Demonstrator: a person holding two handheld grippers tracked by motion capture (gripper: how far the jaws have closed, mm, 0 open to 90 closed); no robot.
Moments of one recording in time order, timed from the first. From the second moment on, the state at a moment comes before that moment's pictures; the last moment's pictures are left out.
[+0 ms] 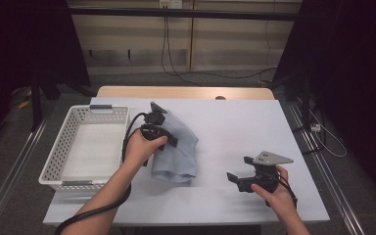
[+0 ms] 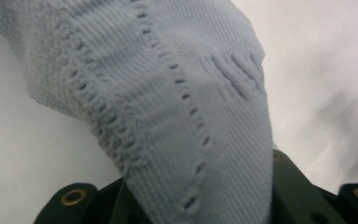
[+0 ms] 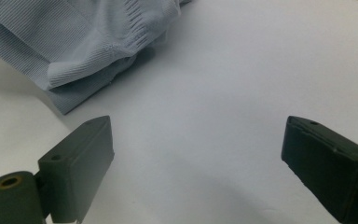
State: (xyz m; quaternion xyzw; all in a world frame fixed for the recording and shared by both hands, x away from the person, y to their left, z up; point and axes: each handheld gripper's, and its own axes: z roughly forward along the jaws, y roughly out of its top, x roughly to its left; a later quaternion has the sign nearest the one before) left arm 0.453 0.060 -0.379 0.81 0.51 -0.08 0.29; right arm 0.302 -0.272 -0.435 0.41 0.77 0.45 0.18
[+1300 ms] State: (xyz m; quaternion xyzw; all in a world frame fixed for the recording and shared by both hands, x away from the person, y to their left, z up) left arm 0.467 0.067 -0.341 0.83 0.51 -0.06 0.22; right arm 0.302 -0.273 -0.434 0.41 0.77 0.46 0.17
